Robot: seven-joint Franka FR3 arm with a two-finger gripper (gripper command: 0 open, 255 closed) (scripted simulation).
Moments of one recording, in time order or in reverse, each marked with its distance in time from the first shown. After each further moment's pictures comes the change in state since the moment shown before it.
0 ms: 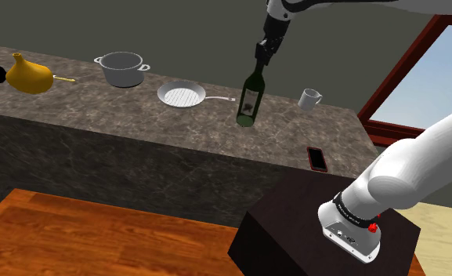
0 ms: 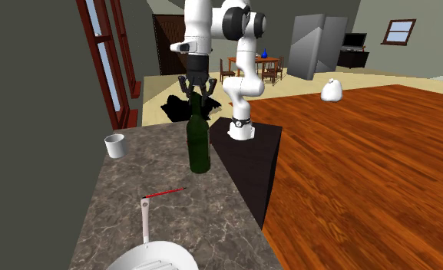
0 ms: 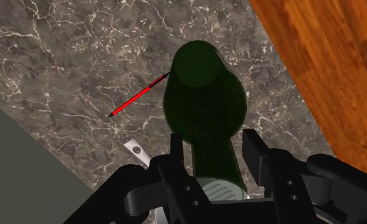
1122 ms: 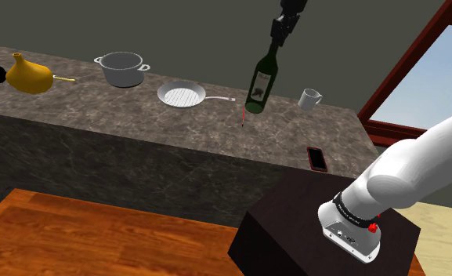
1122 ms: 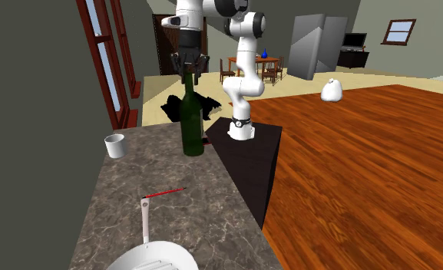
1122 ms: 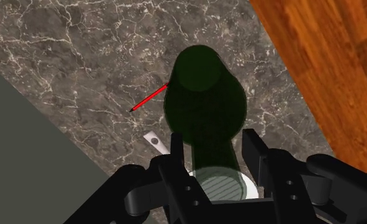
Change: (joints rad) arm -0.026 -0.026 -0.038 0.155 0.000 -0.180 -0.067
